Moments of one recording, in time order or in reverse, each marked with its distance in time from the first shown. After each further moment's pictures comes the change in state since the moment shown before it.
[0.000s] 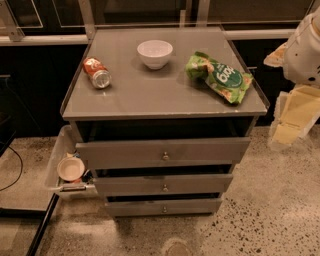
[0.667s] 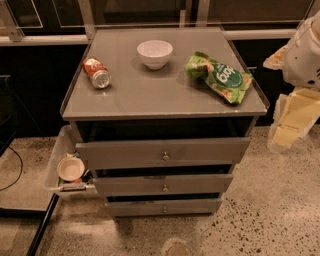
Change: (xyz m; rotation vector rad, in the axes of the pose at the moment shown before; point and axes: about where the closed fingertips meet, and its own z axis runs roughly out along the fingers) arm 0.002 0.001 0.004 -0.006 -0.009 0.003
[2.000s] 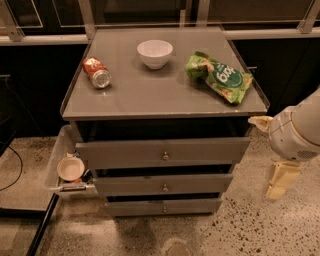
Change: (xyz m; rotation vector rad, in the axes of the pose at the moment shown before) arm 0.053 0.040 0.128 -0.040 -0.072 -0.138
